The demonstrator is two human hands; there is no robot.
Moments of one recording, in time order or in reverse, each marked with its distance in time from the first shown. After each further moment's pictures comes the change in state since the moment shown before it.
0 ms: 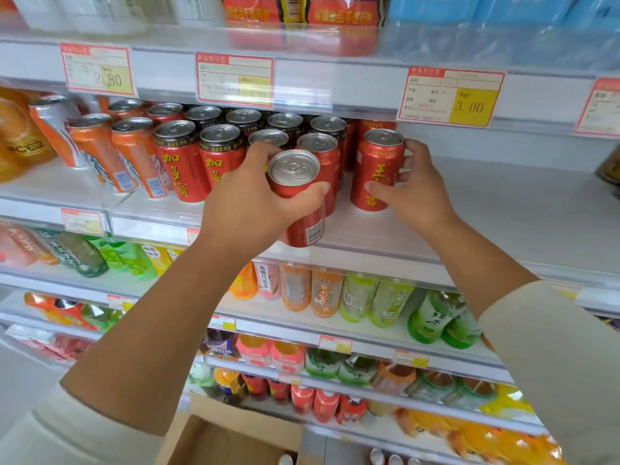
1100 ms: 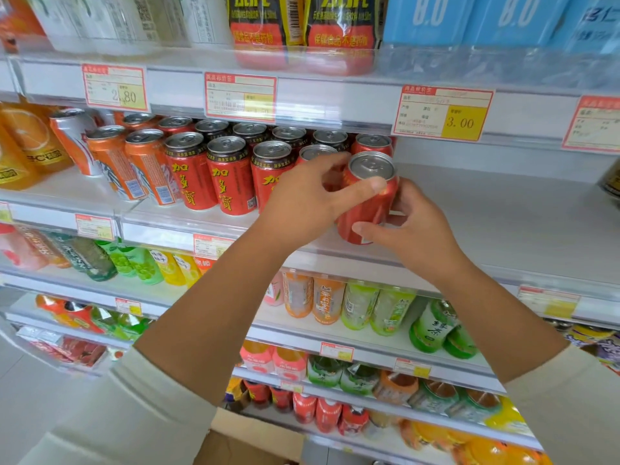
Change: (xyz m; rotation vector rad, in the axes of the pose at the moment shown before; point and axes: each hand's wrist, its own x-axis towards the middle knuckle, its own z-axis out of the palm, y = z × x) left_hand 0.018 0.030 0.031 -0.242 -0.246 0.135; right_hand -0.056 -0.017 -0.010 0.246 -0.161 -0.111
